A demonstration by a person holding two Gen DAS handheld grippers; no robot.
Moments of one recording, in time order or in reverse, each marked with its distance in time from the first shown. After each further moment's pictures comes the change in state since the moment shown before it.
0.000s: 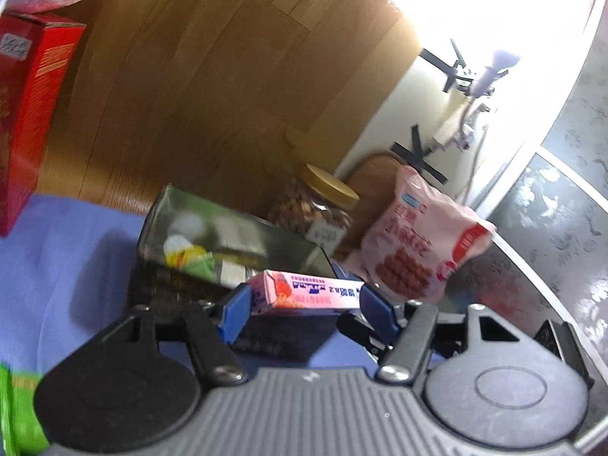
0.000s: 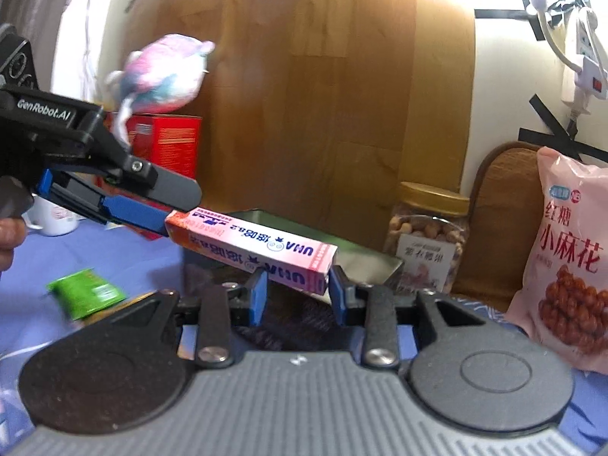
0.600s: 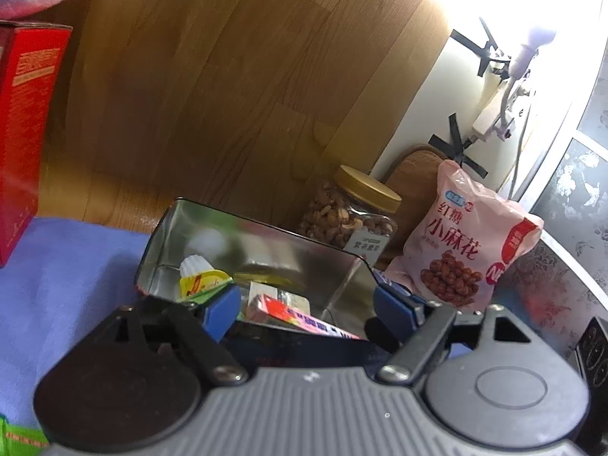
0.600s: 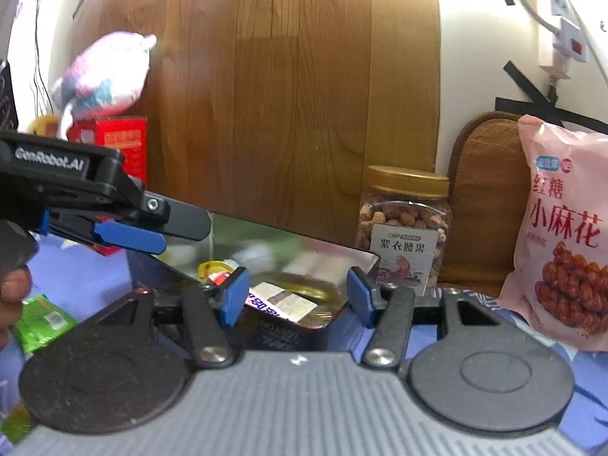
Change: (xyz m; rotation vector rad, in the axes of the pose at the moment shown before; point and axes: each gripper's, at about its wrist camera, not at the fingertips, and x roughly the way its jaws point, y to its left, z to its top) left arm 0.035 0.006 0.000 0.049 -0.012 0.099; right arm 0.024 -0.014 -0.002 0.101 0.001 -0.086
